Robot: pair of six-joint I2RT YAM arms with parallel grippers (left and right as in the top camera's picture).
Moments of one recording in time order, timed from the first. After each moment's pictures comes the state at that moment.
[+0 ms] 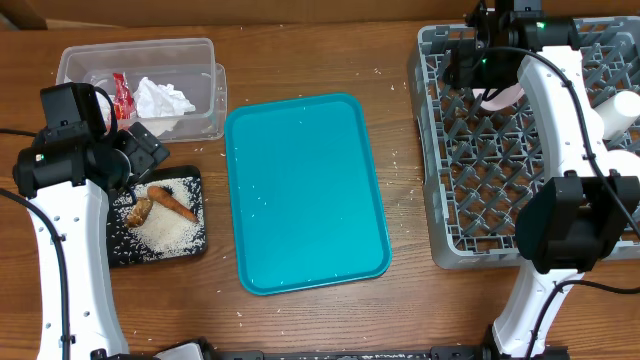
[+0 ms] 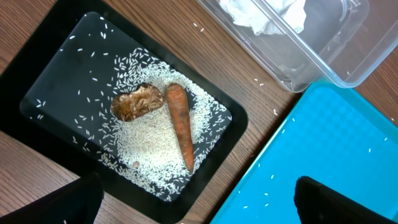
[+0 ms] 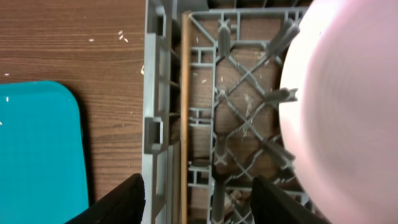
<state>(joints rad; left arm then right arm) 0.27 1.43 1.39 -1.13 -0.05 -0.54 0.01 2.11 2.05 -1.10 -0.14 -0.01</state>
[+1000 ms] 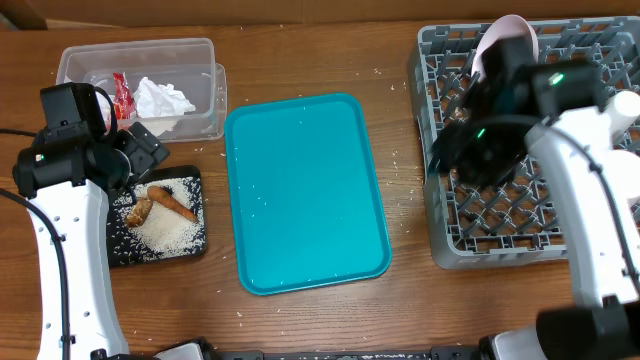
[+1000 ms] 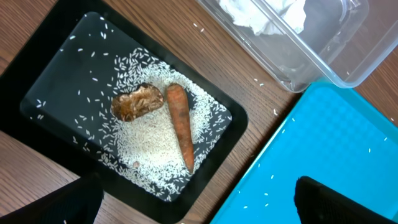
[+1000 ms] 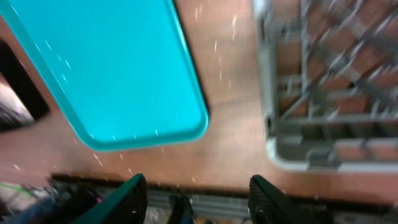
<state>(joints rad) 0.27 1.43 1.39 -1.12 -0.05 -0.54 0.21 1.63 1.73 -1.64 -0.26 0.36</state>
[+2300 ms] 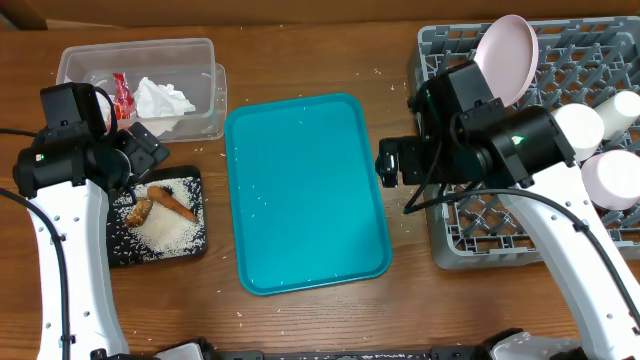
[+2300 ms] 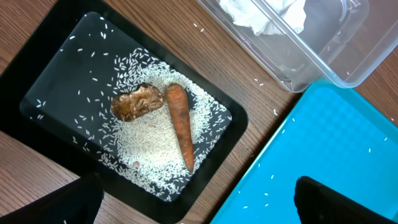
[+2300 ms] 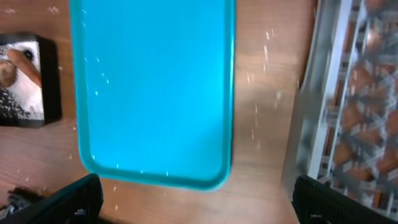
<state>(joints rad) 0.27 1.43 1.39 -1.13 -0.05 -0.54 0.43 1.48 1.62 -1.28 -0.15 0.31</state>
